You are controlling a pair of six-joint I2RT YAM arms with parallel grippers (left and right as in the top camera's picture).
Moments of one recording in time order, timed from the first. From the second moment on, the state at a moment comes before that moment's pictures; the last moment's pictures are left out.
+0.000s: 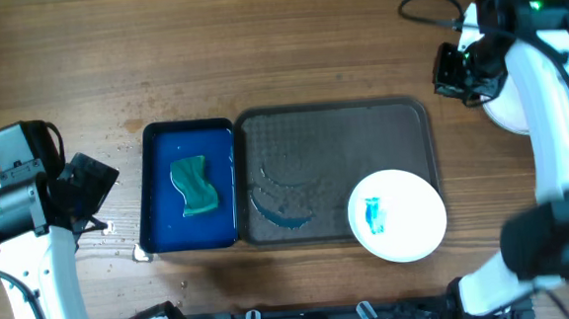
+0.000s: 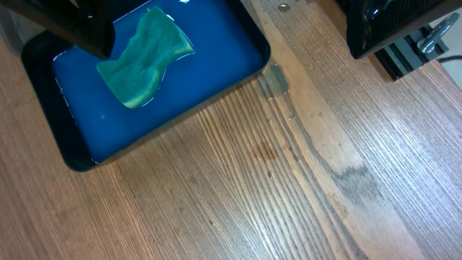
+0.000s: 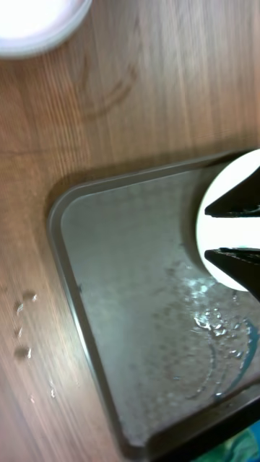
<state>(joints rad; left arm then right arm) 0.33 1.15 1.20 -1.29 -0.15 -0.72 -0.03 1.74 1.75 -1.37 -0.11 0.25</state>
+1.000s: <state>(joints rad) 0.33 1.15 1.20 -1.29 -0.14 -0.72 0.02 1.21 0.86 -1.27 -0.14 0.62</state>
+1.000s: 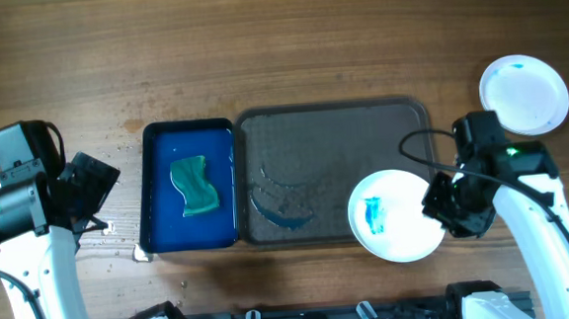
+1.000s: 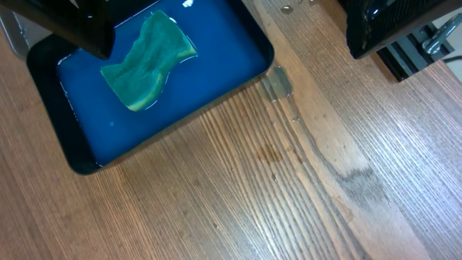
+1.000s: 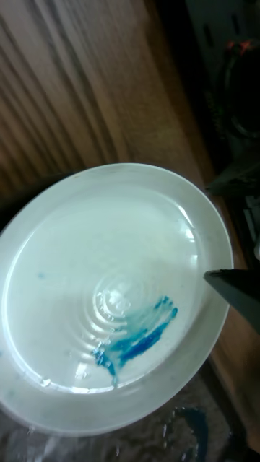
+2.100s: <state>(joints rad) 0.33 1.15 1.20 -1.30 -0.13 -0.72 0.02 1.20 0.59 -0.94 -0.08 0.90</state>
